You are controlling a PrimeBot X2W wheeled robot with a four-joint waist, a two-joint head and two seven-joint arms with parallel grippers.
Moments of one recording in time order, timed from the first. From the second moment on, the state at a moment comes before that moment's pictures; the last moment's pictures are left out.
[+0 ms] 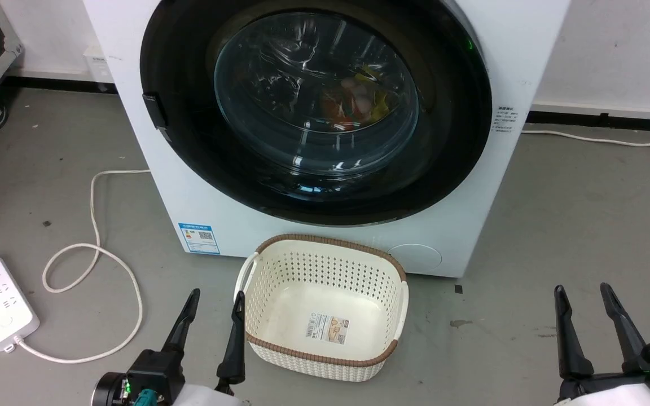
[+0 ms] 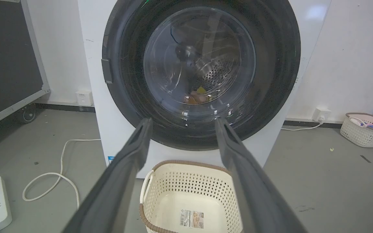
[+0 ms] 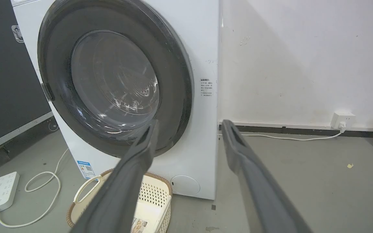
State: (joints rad) left arm 0.03 0.05 -0.11 0.08 -0.14 -0.05 -0.26; right arm 0.08 -0.06 -0.10 0.02 0.13 0.13 -0.26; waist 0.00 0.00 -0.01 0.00
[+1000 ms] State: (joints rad) left arm 0.03 0.05 -0.10 0.07 -0.12 -0.04 -0.21; right arm 0.07 -0.06 -0.09 0.02 0.11 0.13 -0.22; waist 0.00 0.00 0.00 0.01
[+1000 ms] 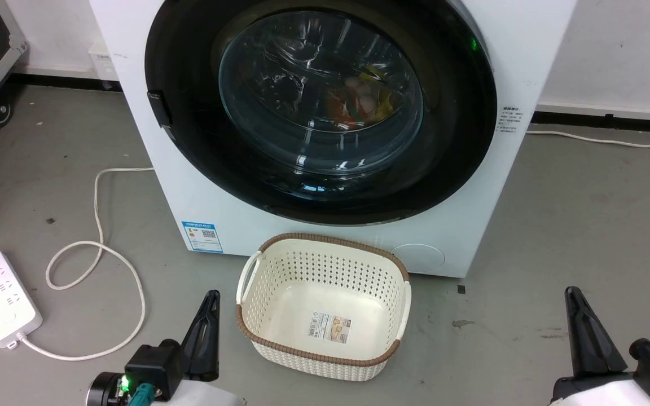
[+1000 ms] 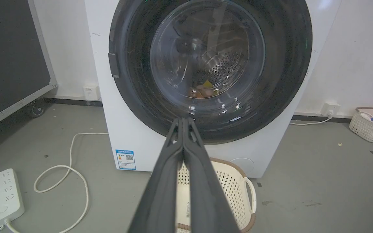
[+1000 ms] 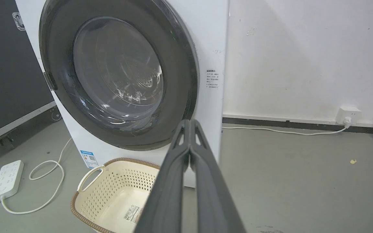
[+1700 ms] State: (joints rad) left arm 0.03 0.05 -0.08 0.06 -0.10 -0.03 -0.17; right arm 0.07 -0.06 -0.07 0.02 0.09 0.13 -0.17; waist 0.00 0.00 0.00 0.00
